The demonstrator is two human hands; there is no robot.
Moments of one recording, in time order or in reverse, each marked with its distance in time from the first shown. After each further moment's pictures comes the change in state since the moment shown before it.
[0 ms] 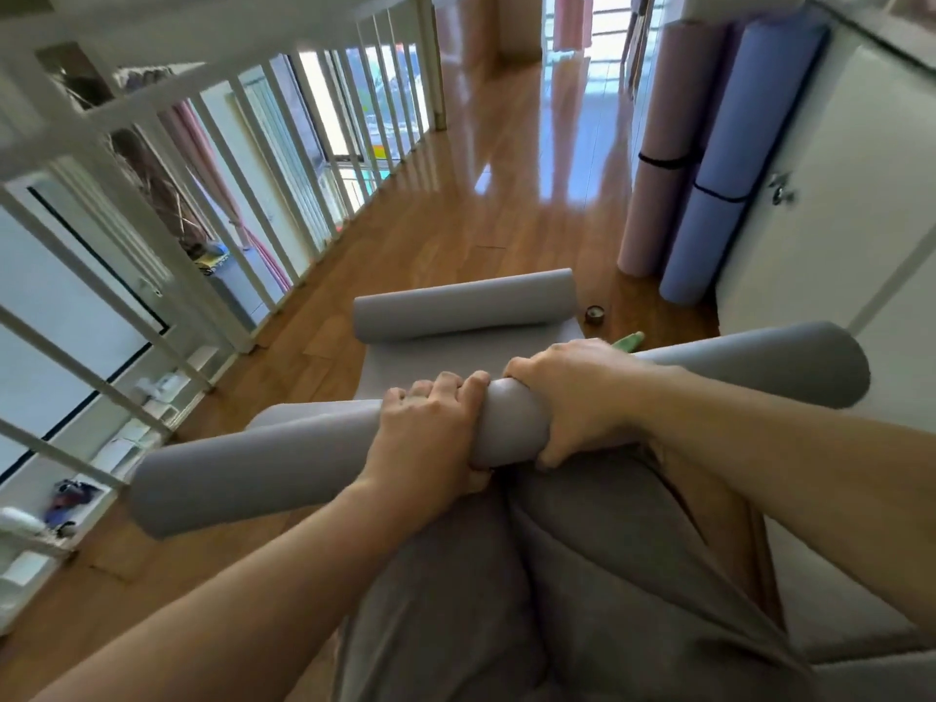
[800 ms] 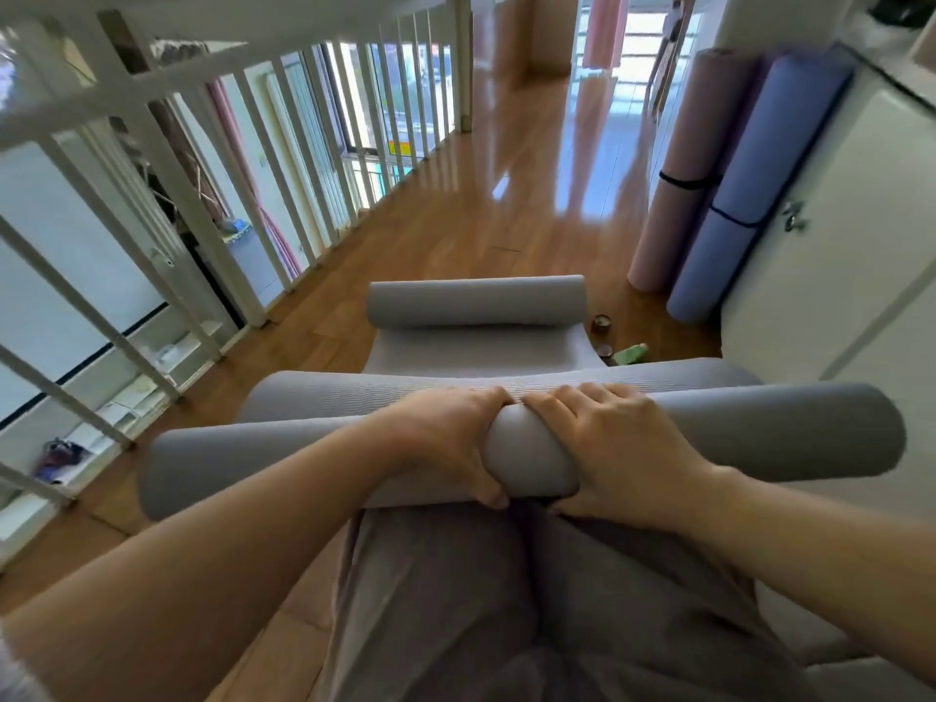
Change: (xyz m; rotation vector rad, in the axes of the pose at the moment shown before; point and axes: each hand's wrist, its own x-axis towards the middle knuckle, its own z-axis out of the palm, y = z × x) left_hand -0.012 -0.011 -0.029 -0.434 -0.390 0.123; right_hand -0.062 -0.042 0.039 -0.132 0.376 -0.045
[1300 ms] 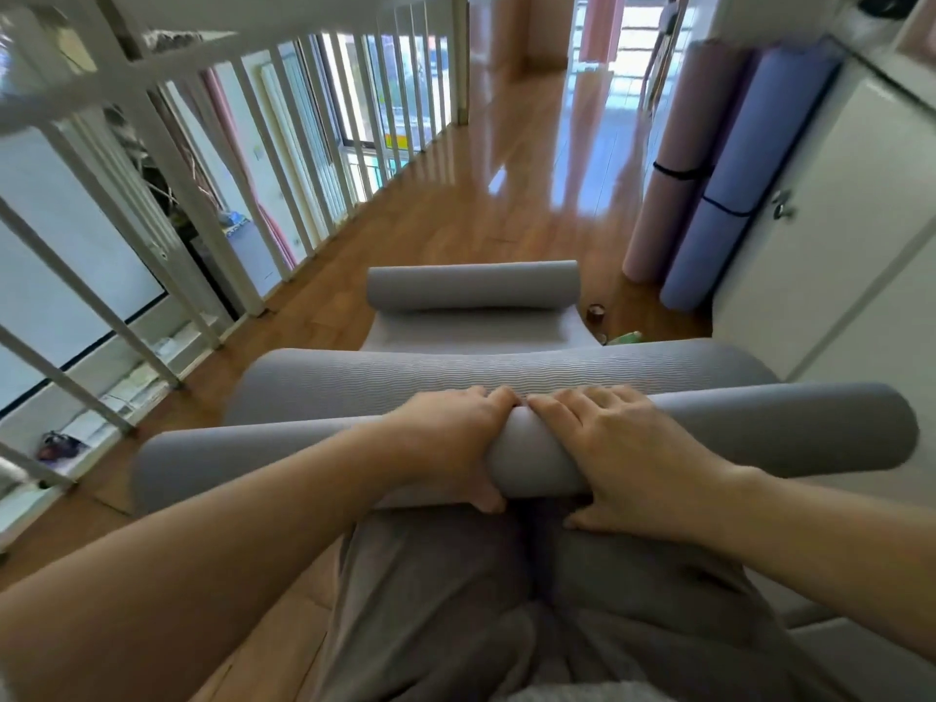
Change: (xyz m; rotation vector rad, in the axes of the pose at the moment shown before) left_hand -0.028 0.022 0.017 0.140 -0.013 -0.001; right_hand -0.030 -0.020 -0.020 0.041 -0.211 -0.014
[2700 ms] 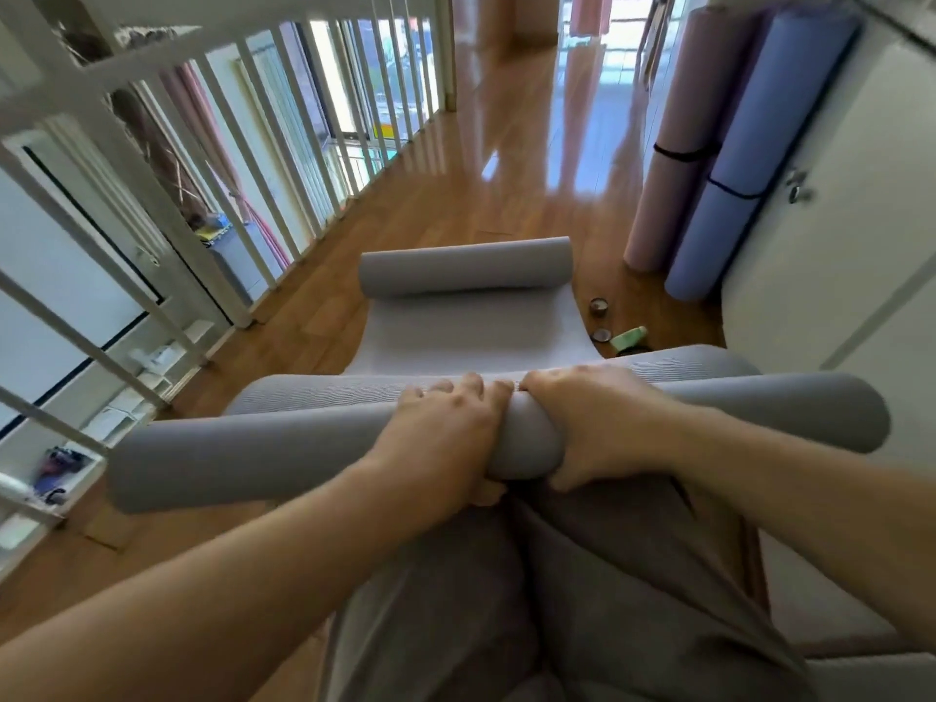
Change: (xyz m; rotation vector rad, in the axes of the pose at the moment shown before) left_hand 0.041 -0.017 -0.003 0.180 0.190 -0.052; right_hand 0.071 0.043 -0.009 0.213 -0.127 0.103
